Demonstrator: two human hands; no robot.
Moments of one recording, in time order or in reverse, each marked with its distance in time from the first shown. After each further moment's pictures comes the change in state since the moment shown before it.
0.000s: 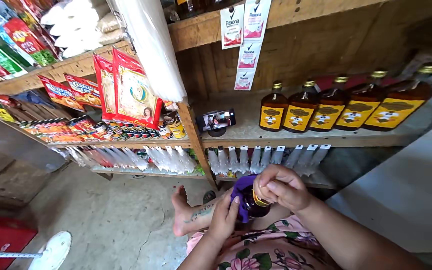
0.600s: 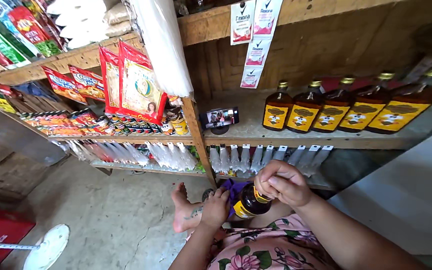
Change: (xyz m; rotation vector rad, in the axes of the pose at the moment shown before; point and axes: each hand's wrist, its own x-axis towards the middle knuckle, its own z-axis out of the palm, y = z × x) left_hand 0.010 -0.040 -0.015 0.826 -0.351 -0.349; right_hand 0.005 0.002 0.003 0.027 0.003 0.025
